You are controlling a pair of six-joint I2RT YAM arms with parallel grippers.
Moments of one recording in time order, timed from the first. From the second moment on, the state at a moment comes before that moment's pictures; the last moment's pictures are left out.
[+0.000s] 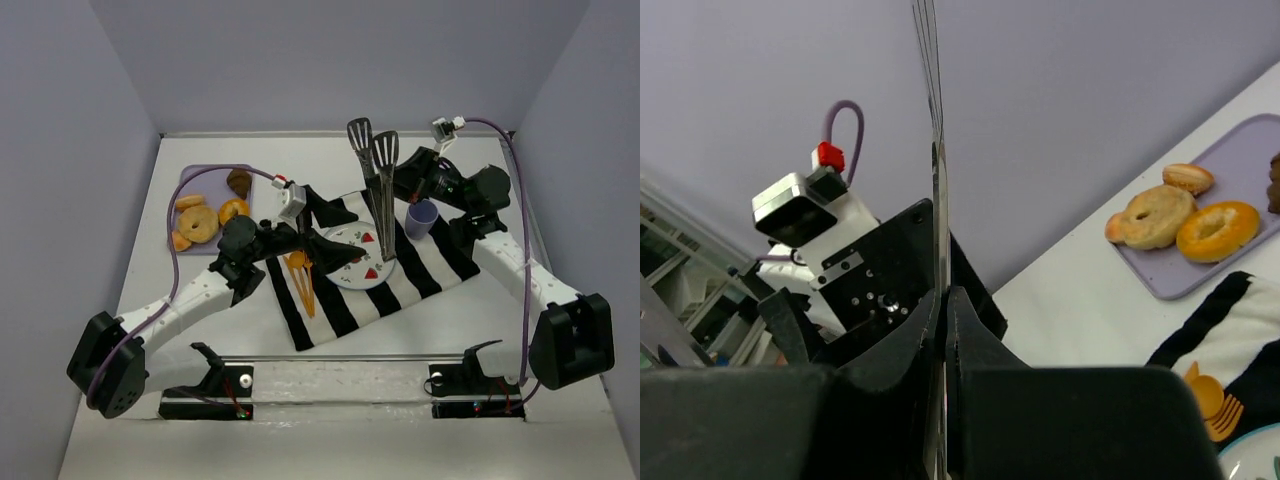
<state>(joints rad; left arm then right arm) -0.71 1.15 0.69 0.83 0.69 -0.47 0.28 1.31 0.95 0.83 -0.91 1.15</state>
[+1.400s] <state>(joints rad) -0.76 1.38 0.82 0.94 0.57 -0.59 0.44 1.27 0.82 0.93 -0.54 0.99</state>
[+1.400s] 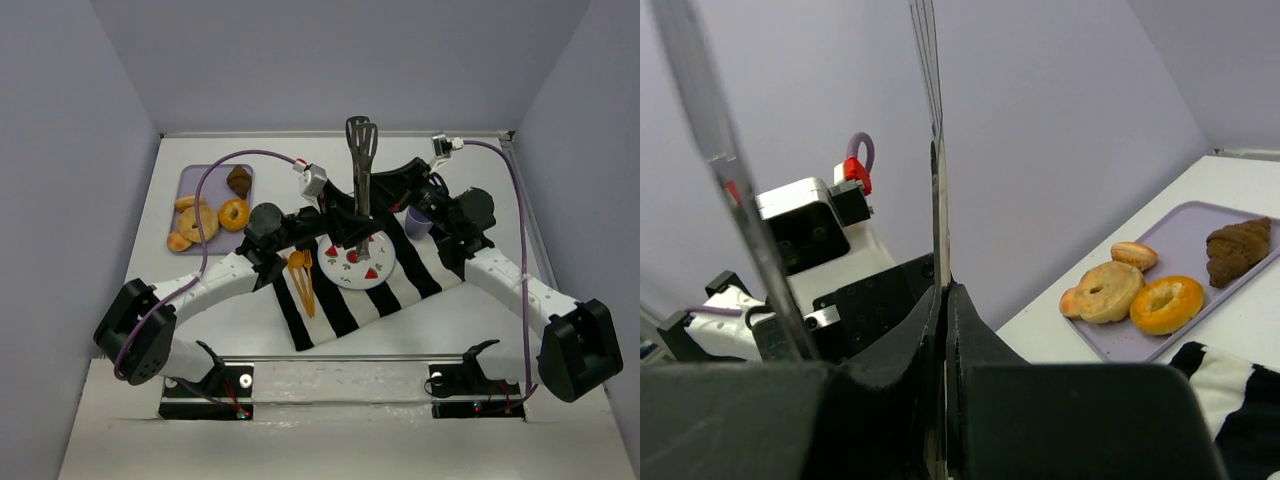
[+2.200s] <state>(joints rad) -0.77 1.04 0.72 0.53 0.21 -0.56 0.43 1.04 1.16 0.08 -0.19 0.59</state>
